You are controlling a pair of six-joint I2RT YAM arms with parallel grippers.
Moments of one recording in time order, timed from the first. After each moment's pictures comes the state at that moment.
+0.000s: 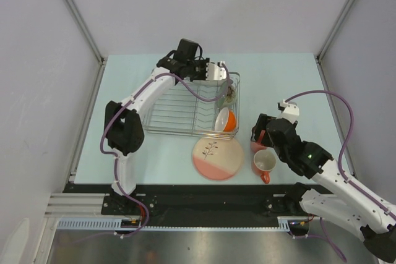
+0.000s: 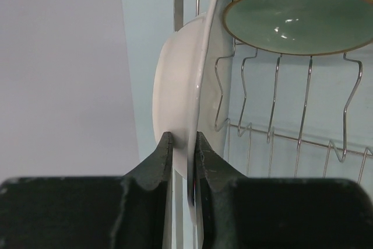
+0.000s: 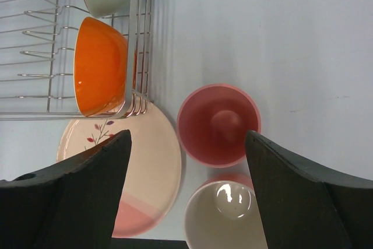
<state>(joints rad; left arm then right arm) -0.51 2.03 1.91 -0.60 0.35 1.20 0.76 0.76 0.76 -0.63 0.55 0.68</state>
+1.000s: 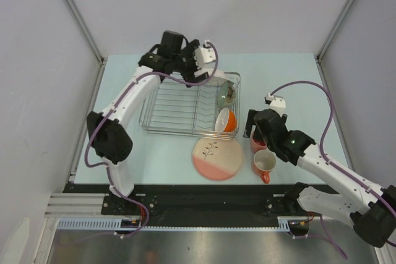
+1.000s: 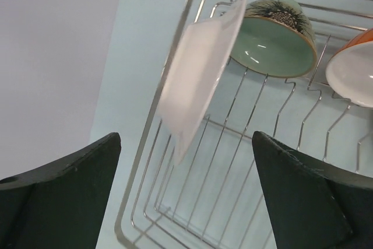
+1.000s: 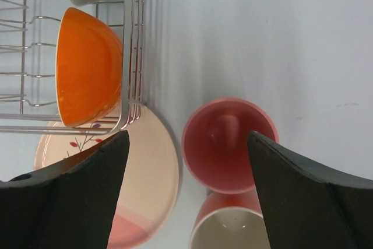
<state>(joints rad) -0.48 1.89 1.89 -0.67 0.39 0.86 0.72 0.95 0.79 -0.58 0.51 0.64</state>
